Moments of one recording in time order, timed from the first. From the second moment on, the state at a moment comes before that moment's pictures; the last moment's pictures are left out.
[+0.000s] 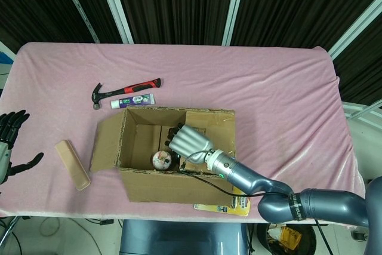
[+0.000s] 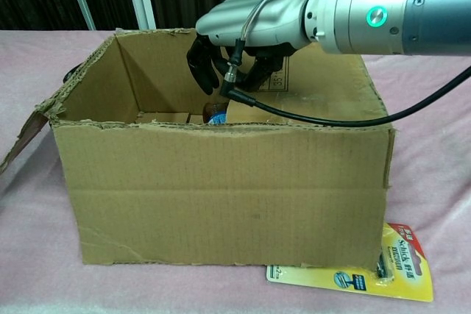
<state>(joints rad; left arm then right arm) -0.20 -1.16 -0.05 -1.40 1.55 1.58 -0.31 1.07 -1.37 0.24 -1.75 -1.15 0.70 -0.60</state>
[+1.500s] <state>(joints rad) -0.18 -1.16 -0.06 -1.41 1.61 1.61 -0.32 1.12 -0.99 0.08 -2.09 -1.21 0.91 -1.22</state>
